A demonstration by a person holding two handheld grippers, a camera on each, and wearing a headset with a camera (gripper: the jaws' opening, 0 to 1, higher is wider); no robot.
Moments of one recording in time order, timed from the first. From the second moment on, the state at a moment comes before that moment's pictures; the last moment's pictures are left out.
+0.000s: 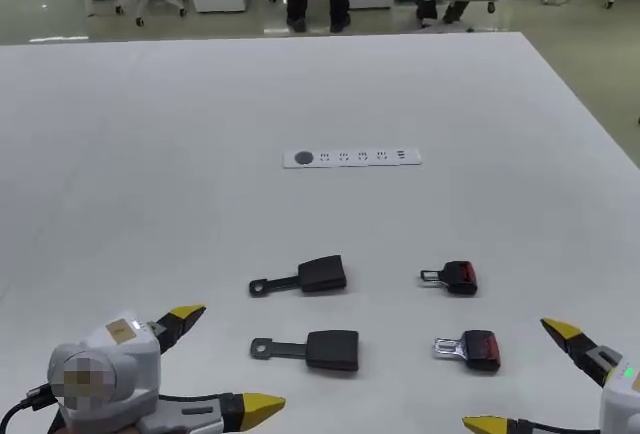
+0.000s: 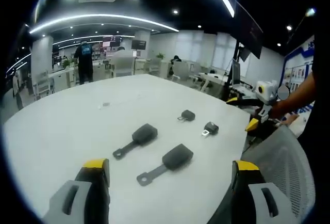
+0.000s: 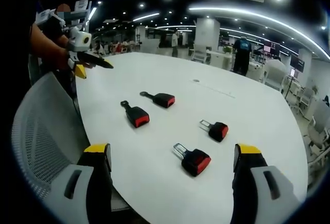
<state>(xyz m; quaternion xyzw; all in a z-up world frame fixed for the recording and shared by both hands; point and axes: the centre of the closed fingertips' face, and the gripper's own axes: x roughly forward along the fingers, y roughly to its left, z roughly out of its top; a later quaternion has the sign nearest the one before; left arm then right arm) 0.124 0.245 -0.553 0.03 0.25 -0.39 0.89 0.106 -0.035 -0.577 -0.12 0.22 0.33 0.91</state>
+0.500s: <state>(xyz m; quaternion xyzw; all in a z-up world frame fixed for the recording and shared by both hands) 0.125 0.245 -0.552 0.03 0.25 -0.39 0.88 0.106 -0.037 -0.575 -0.12 0.22 0.33 0.91</state>
